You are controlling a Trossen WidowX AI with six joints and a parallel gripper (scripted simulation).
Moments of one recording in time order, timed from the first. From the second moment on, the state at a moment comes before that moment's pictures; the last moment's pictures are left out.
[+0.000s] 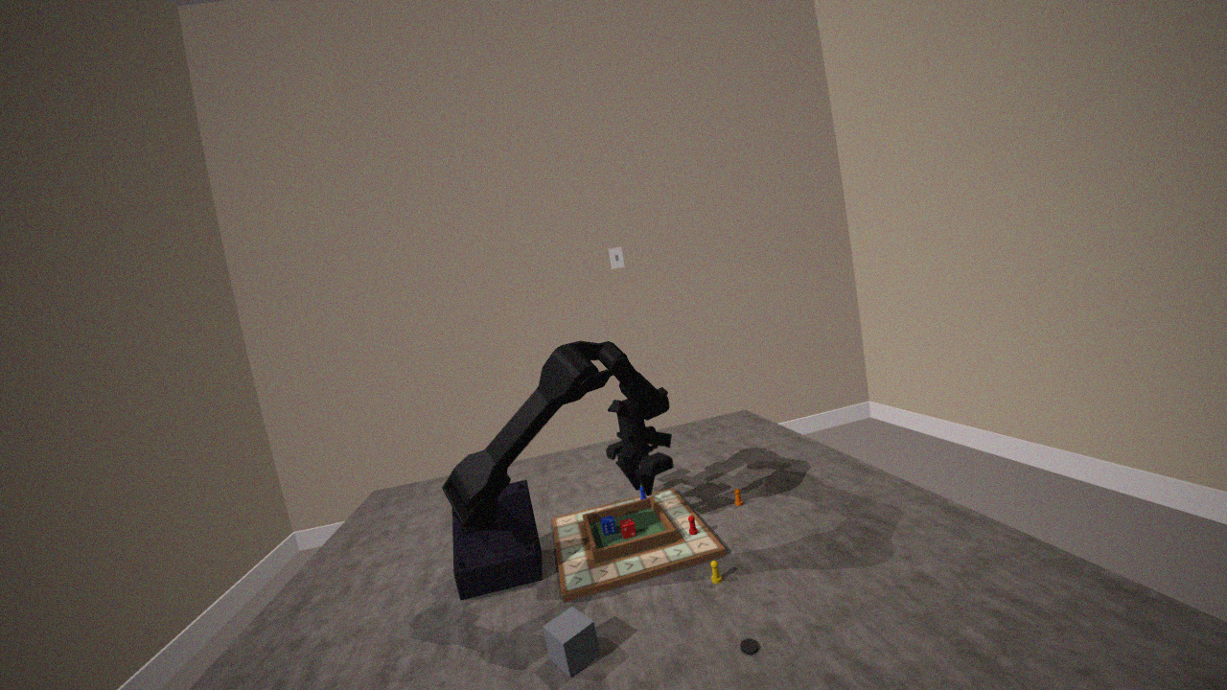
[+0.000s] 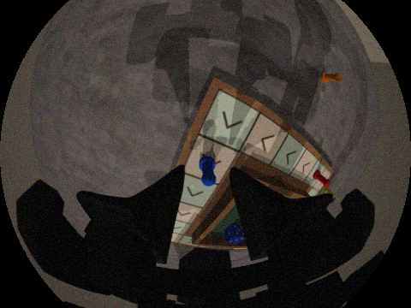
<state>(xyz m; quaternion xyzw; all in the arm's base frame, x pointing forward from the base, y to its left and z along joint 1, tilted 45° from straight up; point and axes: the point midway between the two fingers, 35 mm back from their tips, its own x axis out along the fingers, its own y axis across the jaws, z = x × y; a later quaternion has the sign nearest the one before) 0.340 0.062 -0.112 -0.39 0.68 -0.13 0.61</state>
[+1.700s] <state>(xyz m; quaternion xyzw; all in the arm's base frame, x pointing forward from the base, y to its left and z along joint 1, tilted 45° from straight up) 0.313 0.137 -0.037 -0.39 0.68 -0.13 0.61</state>
